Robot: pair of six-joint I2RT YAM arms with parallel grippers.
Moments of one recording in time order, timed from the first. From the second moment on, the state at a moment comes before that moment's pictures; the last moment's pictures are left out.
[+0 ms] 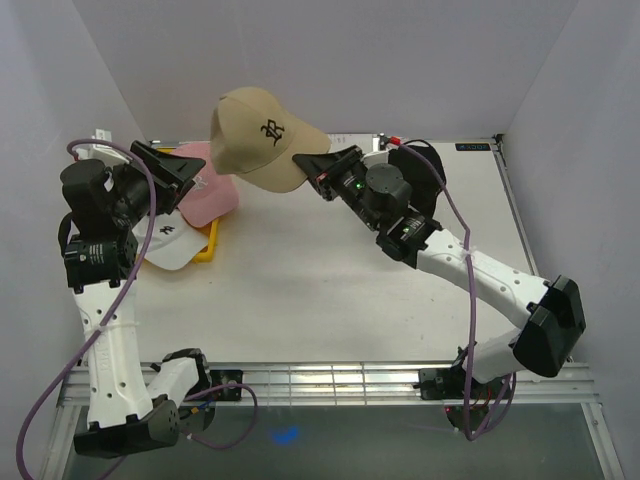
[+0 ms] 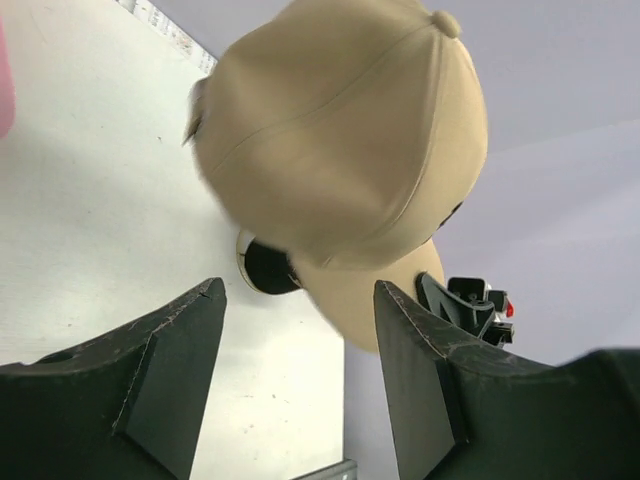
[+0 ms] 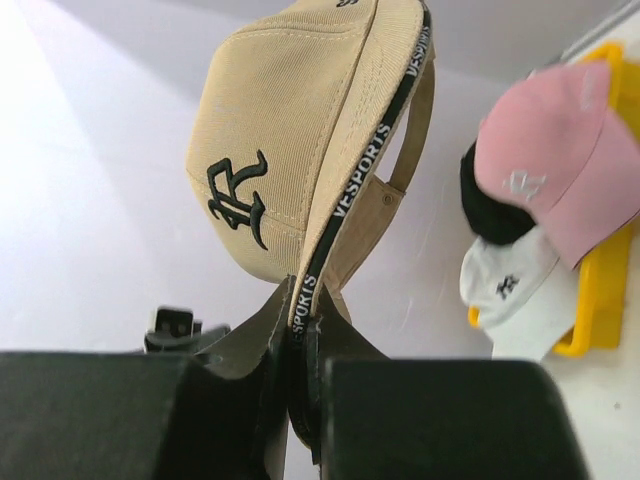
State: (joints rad) left arm 0.17 0.98 1.42 -0.67 0.48 -0.91; right arm 0.87 1.44 1.25 0.28 0.17 1.38
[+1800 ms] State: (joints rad) left arm -0.10 0.78 1.19 -0.71 0.53 -0.95; right arm 0.70 1.13 0.71 0.48 1.01 1.23
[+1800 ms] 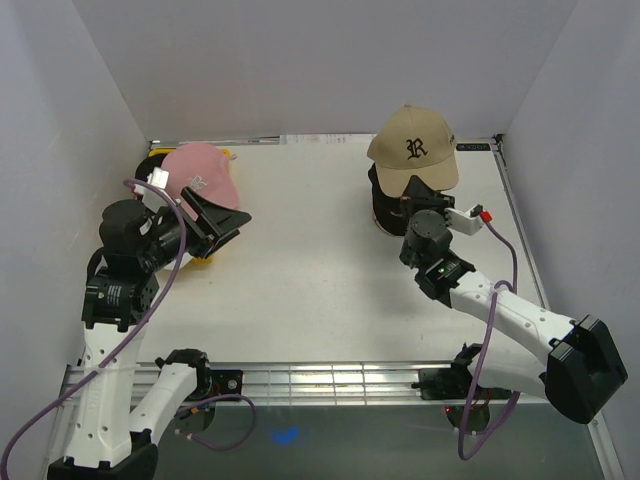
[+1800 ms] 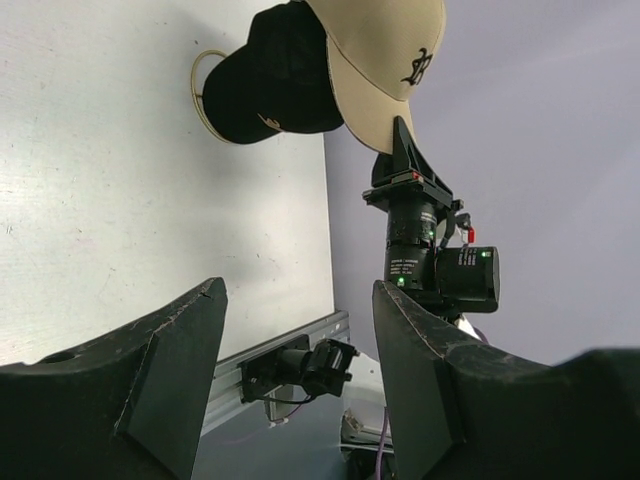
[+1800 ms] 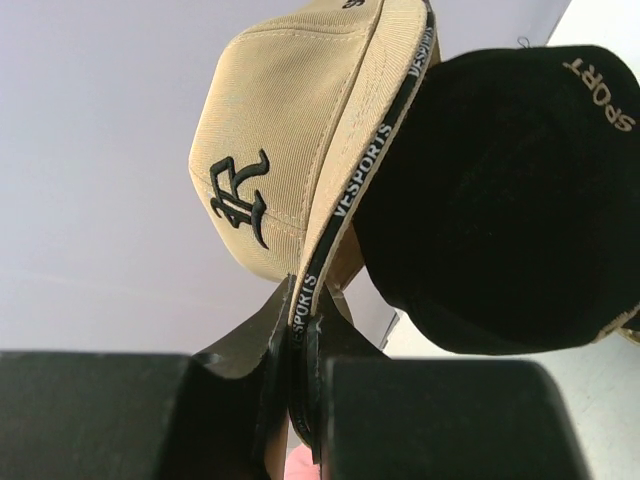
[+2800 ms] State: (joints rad) left arm -0.13 0.76 1.15 -0.70 0.52 -0.93; right arm 0.75 1.13 0.60 0.24 1.08 1.65
